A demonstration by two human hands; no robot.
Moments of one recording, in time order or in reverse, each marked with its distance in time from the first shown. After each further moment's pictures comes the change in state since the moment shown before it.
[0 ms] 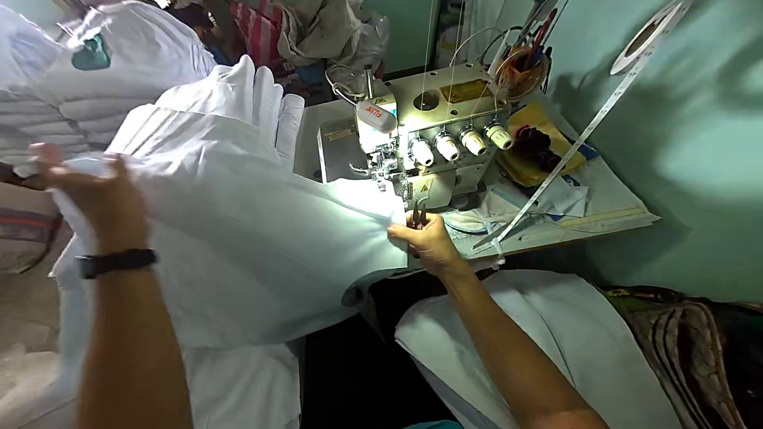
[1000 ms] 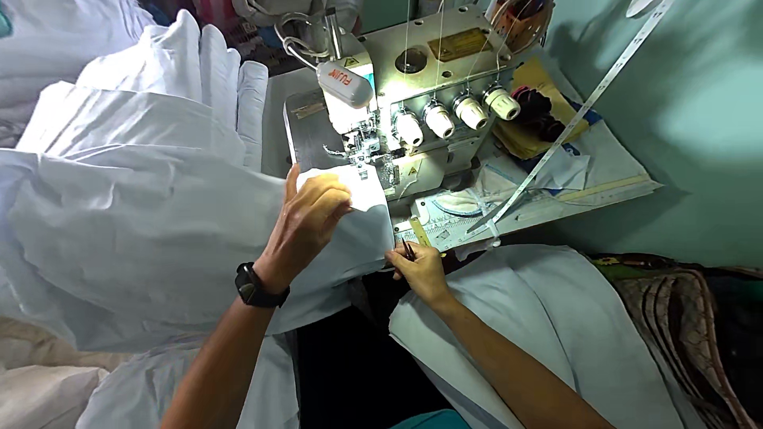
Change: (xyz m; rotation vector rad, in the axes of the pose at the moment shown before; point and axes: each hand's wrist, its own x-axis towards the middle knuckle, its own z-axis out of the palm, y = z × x) left_hand -0.129 0.062 0.145 -0.191 -0.603 0.992; right_hand -0.041 0.056 -0.008 -0.336 0.204 -0.018
